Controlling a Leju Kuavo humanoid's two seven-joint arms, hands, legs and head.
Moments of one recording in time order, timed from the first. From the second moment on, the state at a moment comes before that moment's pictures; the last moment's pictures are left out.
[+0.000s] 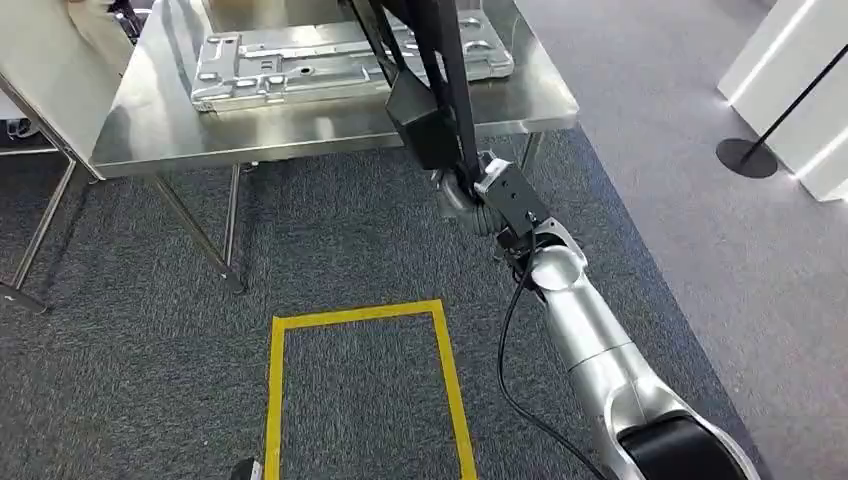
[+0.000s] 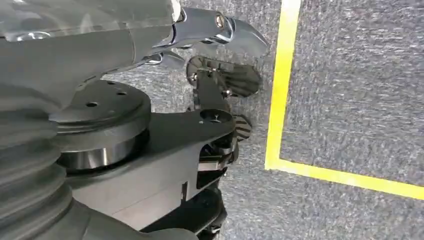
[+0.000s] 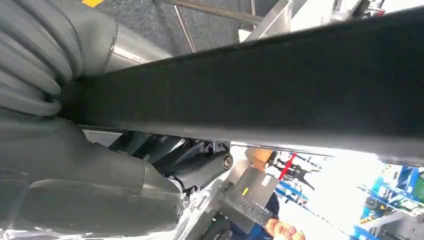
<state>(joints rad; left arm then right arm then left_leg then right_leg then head) -0.16 -0.22 1.07 -0.22 -0.60 0.03 -0.28 -0.75 0.07 0.28 -1.00 0.28 0.09 -0.51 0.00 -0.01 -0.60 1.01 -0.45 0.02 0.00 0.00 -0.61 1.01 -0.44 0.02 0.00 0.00</state>
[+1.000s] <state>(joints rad) -0.17 -0.22 1.07 -0.22 -0.60 0.04 -0.28 -0.74 0.06 0.28 -1.02 0.29 0.10 -0.50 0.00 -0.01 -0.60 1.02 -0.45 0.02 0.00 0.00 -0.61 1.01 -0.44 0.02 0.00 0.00</state>
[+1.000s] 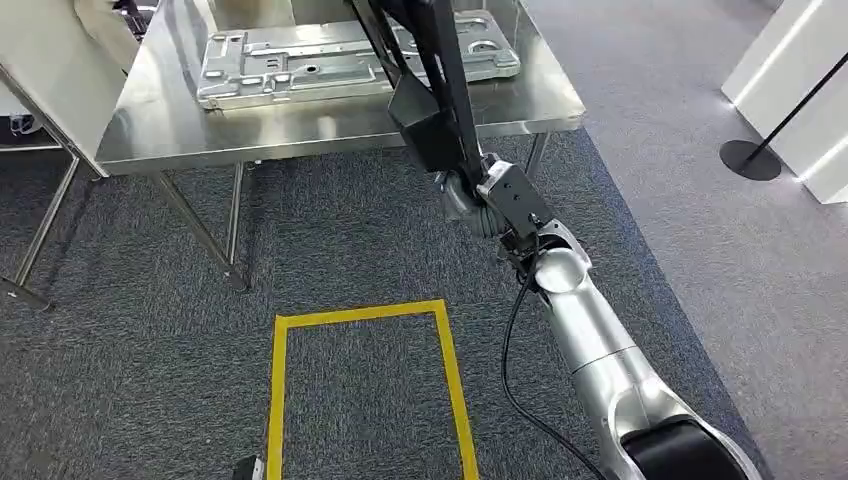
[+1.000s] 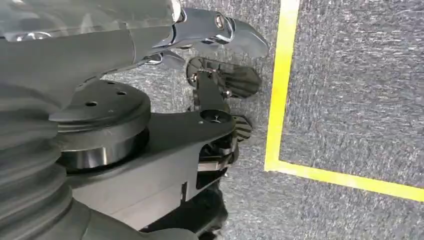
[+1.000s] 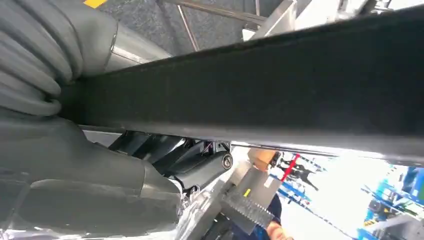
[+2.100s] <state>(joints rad) -0.17 -0.22 1.05 -0.22 -0.60 0.04 -0.28 -0.73 0.05 0.28 -1.04 0.27 0.13 -0.50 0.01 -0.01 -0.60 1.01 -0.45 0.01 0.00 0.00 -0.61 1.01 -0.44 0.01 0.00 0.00</state>
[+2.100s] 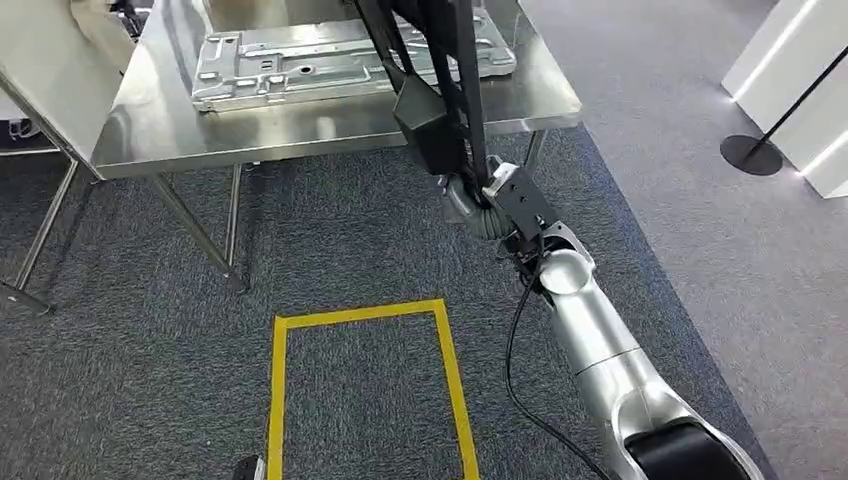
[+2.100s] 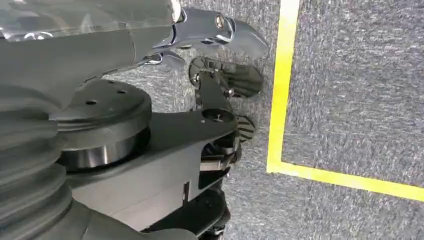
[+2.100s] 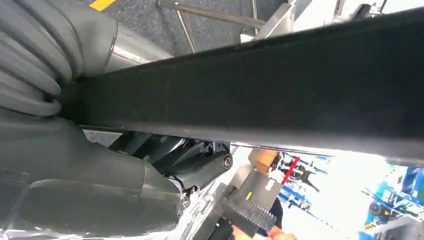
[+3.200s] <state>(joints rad) -0.16 -0.22 1.05 -0.22 -0.60 0.05 -0.28 -0.73 0.05 0.28 -1.02 0.26 0.13 -0.51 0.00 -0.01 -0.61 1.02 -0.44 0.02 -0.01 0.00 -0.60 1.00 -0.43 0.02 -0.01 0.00</state>
